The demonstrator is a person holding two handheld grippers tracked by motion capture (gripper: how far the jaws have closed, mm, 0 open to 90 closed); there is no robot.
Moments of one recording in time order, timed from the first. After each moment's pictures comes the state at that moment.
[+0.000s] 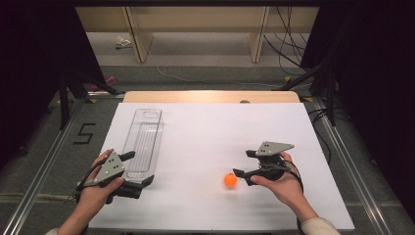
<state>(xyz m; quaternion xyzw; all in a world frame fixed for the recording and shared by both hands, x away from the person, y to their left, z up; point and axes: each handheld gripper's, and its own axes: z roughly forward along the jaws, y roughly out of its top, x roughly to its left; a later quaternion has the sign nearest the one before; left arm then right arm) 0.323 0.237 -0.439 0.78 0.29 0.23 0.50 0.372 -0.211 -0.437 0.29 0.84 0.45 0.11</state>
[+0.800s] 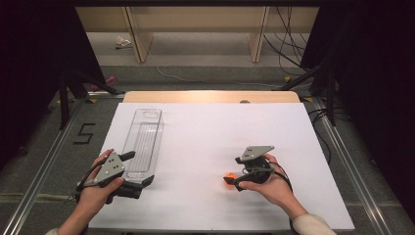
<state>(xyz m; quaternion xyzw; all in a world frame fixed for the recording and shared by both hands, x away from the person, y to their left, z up) 0.323 0.237 -0.439 0.78 0.29 0.23 0.50 0.377 -0.183 -0.459 0.26 0.87 0.40 0.08</state>
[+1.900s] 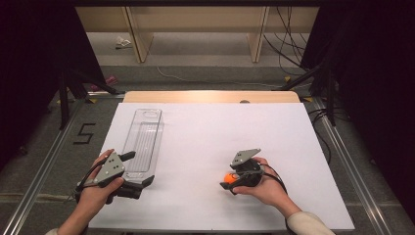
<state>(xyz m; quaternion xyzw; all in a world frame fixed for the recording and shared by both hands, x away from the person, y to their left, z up) 0.323 0.237 -0.439 0.78 0.29 0.23 0.50 0.381 -0.165 -0.477 0.24 0.91 0.34 0.06</state>
